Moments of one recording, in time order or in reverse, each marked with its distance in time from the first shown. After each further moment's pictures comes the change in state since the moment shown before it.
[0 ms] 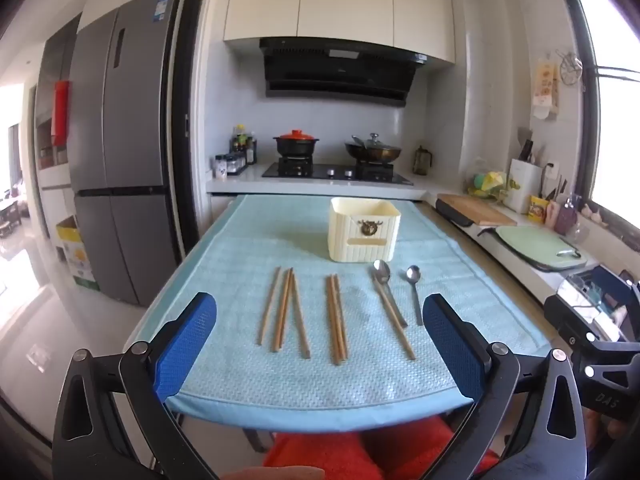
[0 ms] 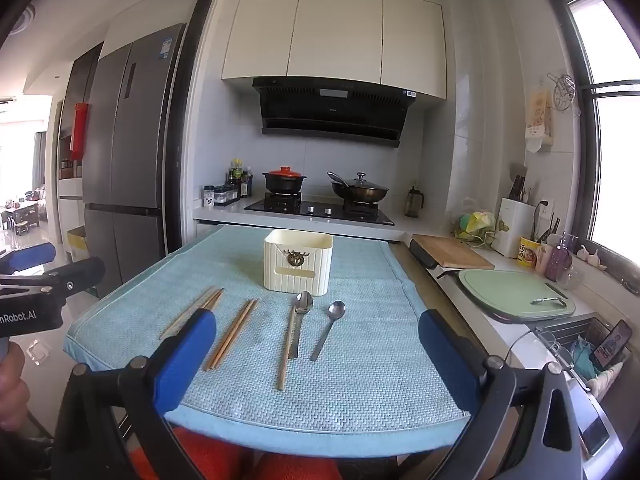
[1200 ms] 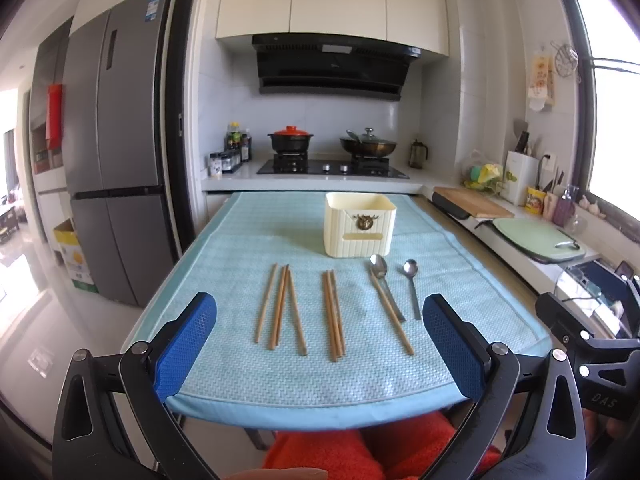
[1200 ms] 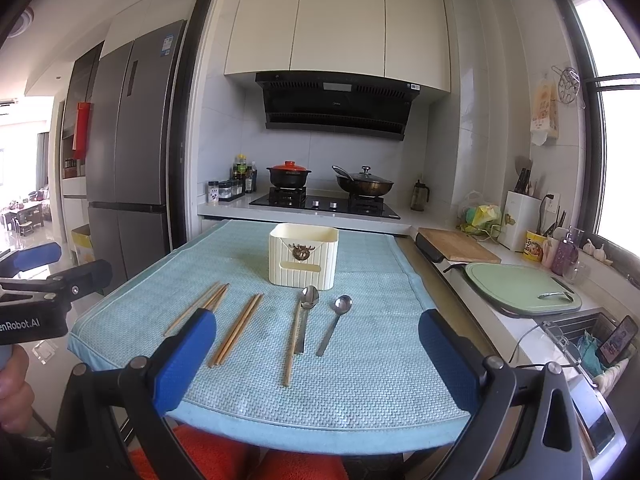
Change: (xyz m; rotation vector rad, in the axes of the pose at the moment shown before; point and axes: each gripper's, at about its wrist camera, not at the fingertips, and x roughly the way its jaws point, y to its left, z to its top) left arm 0.004 -0.008 -0.015 0.027 0.009 0.000; right arm 0.006 0.003 -0.007 0.006 0.020 0.010
